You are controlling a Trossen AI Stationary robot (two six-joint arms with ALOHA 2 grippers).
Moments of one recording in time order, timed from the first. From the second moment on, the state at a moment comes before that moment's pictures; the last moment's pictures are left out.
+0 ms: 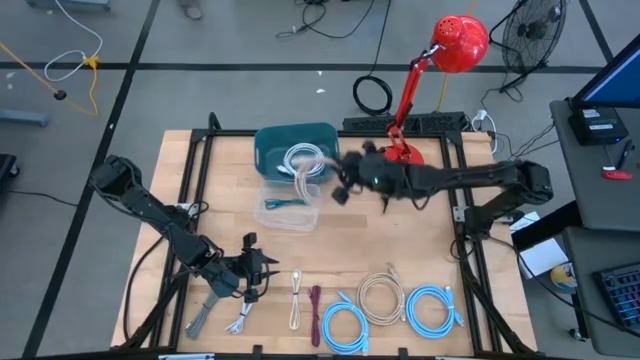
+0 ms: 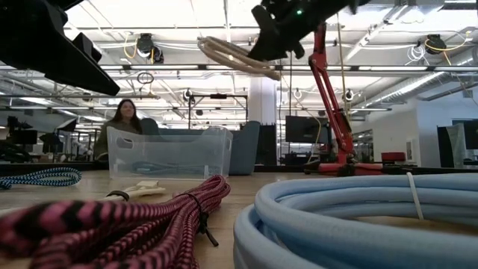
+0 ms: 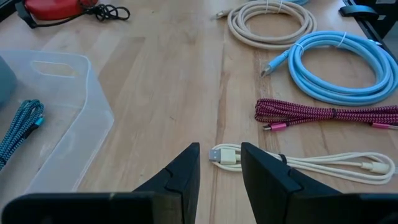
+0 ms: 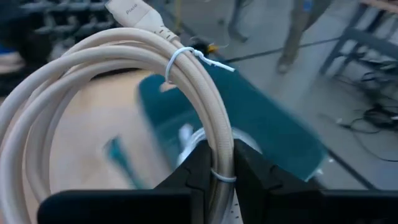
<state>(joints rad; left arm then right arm) -0.71 1.37 0.59 0.07 -0.65 -0.48 -0.12 1.50 1.12 -0.03 0.45 0.09</state>
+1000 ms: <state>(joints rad) -0.75 1.40 0.59 0.05 -0.63 -0.58 -0.38 1.91 1.52 -0.12 0.26 -0.09</state>
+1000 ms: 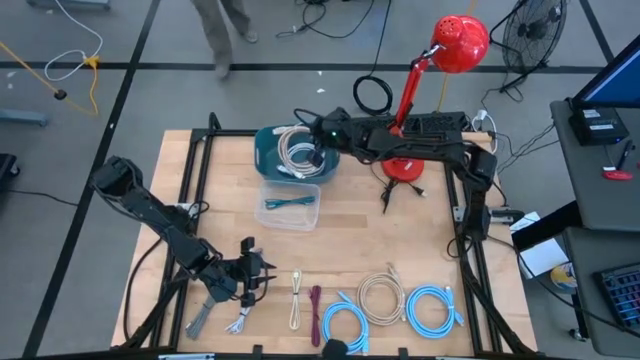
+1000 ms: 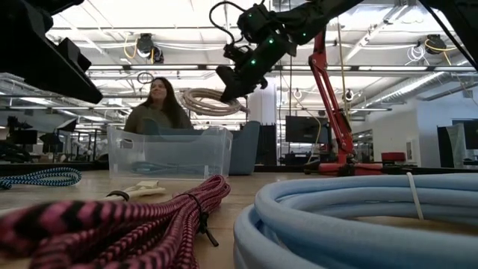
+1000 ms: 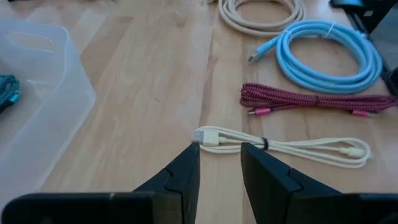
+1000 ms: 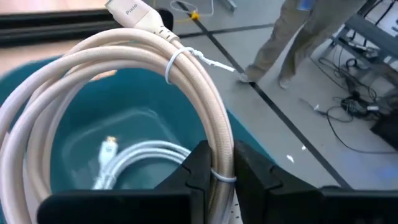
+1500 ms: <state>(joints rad) -0.75 1.40 0.59 0.08 -0.64 -0.57 -0.43 1.91 1.52 -0.19 0.18 -0.09</state>
